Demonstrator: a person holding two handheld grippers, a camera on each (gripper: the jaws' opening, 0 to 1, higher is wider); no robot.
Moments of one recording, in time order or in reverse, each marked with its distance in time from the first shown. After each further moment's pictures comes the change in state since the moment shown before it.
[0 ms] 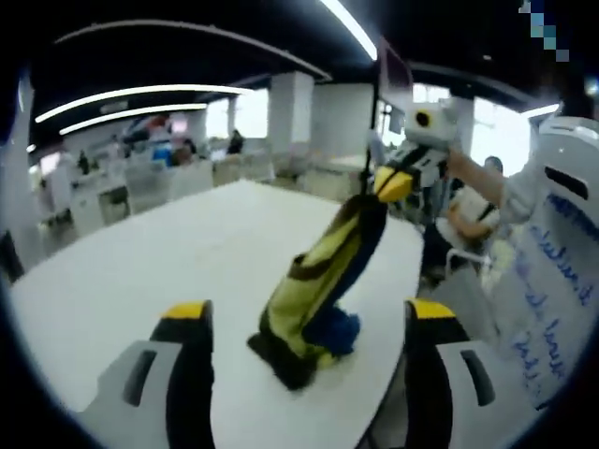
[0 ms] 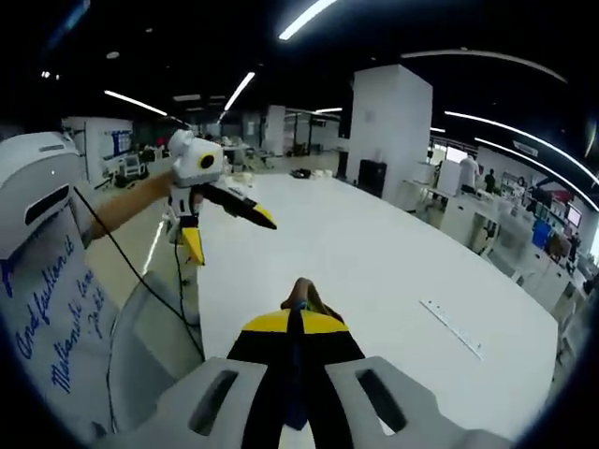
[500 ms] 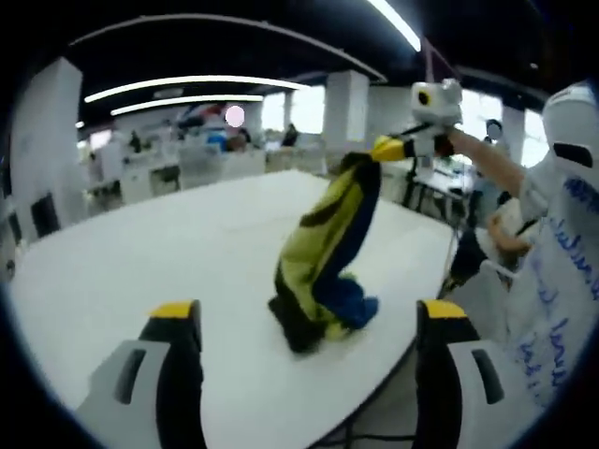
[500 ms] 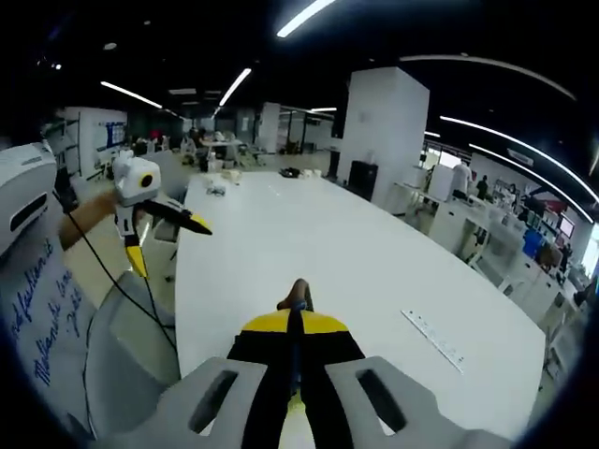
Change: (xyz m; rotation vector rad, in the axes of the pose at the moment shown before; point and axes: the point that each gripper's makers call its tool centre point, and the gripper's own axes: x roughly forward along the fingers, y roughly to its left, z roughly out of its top) left arm -0.044 -0.013 -0.048 -0.121 -0.022 0.274; right arm 0.010 -0.038 0.012 -0.042 0.013 -0.055
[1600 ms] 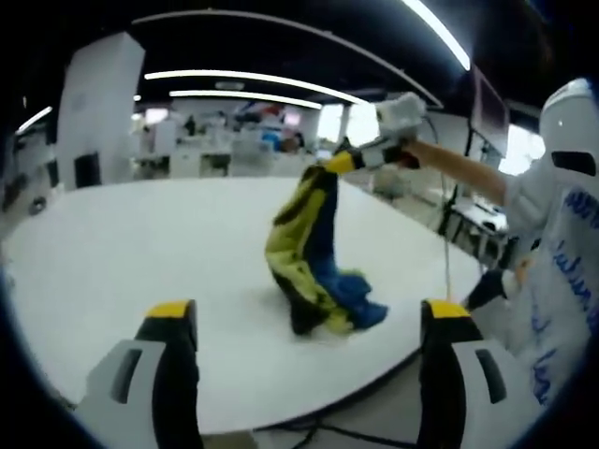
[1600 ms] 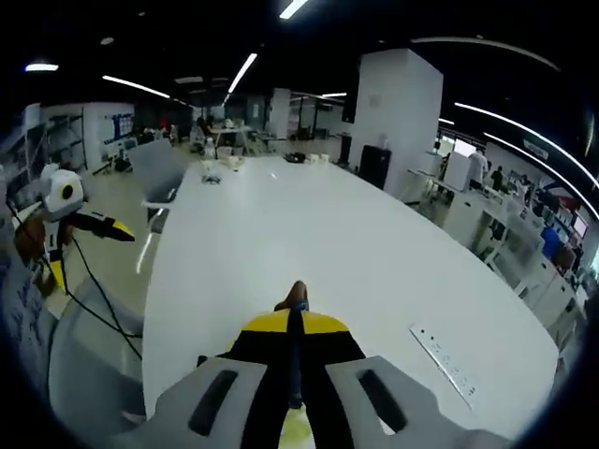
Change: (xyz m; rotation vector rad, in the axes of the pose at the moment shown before) left arm -0.036 -0.009 -0.031 -0.209 -0.059 0.227; right arm 0.111 -0.064 0.006 0.013 0.056 0.068
